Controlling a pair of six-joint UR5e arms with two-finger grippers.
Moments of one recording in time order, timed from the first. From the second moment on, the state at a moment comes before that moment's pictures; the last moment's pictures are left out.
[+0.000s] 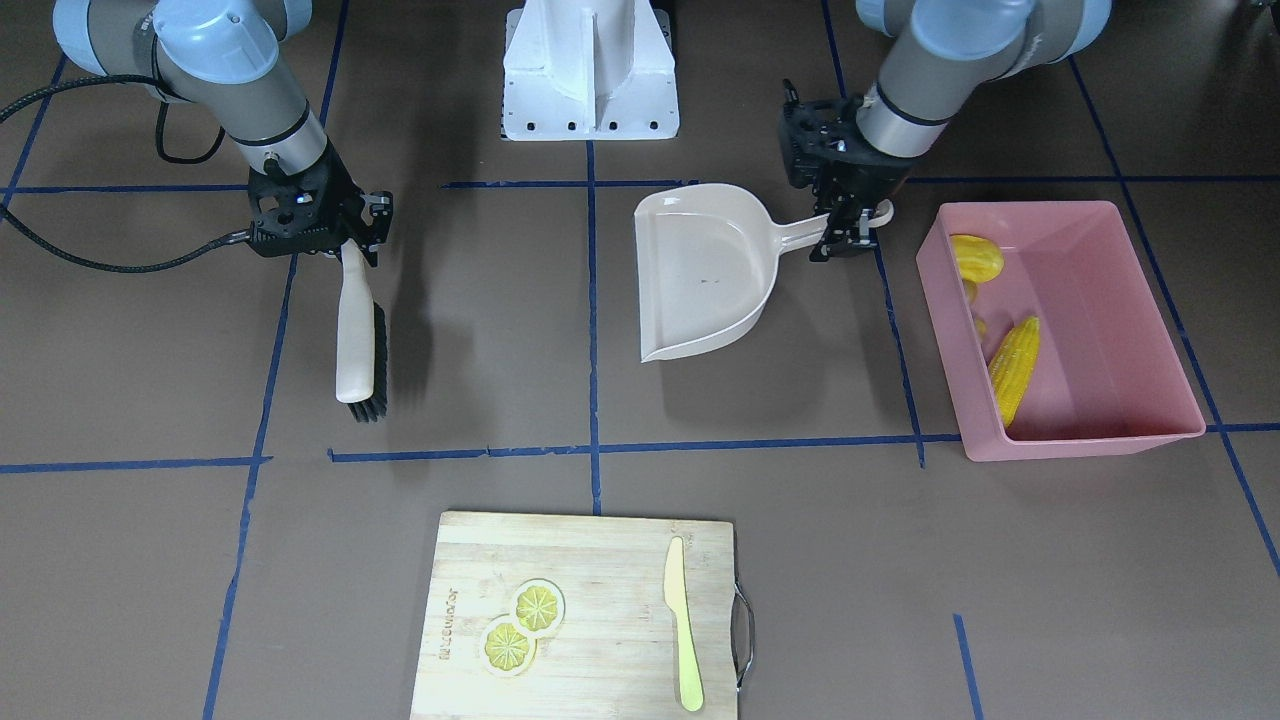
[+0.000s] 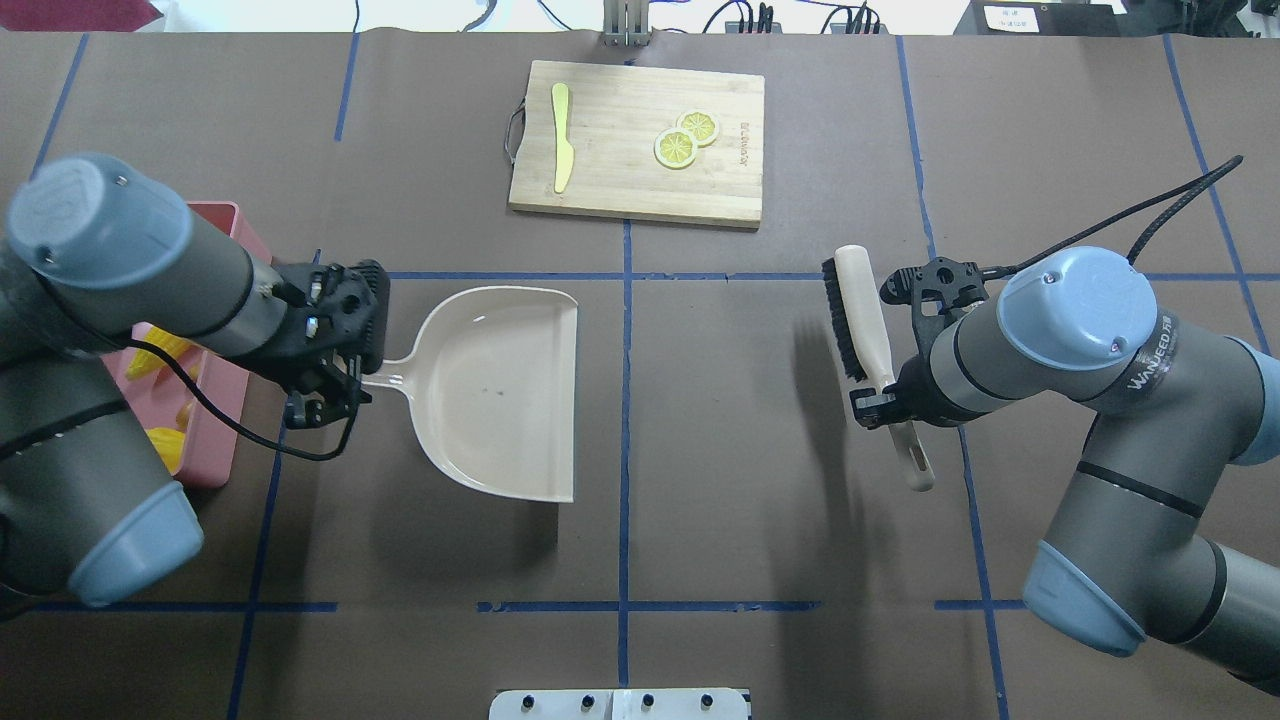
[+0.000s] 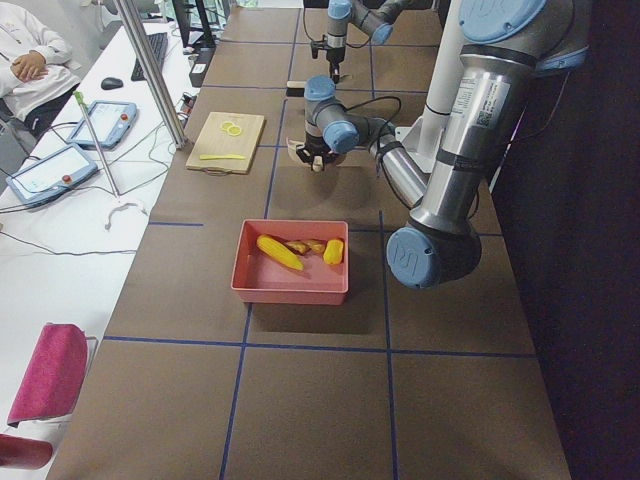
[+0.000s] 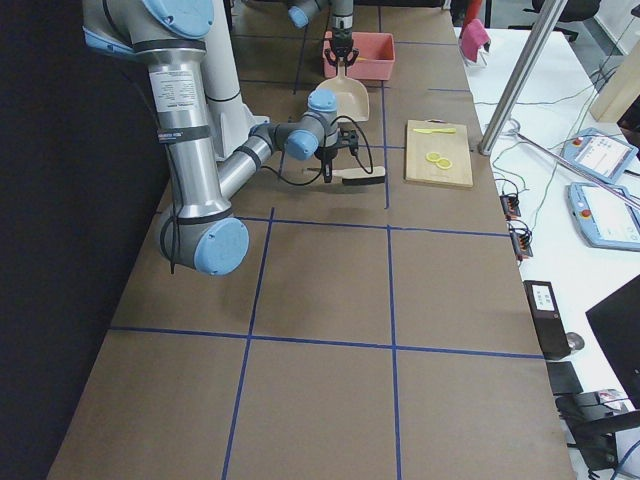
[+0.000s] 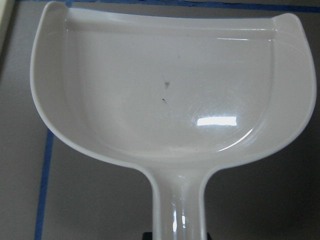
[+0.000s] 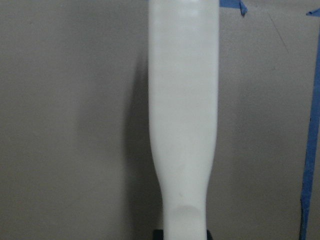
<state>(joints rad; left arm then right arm) -0.66 -1.89 -1.99 -1.66 -2.05 0.42 0.59 -1.37 2.00 -1.44 1.94 1.03</state>
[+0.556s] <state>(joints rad) -0.59 -1.92 -1.84 -1.82 -2.02 0.27 0.59 -1.37 2.00 -1.44 1.94 1.03</state>
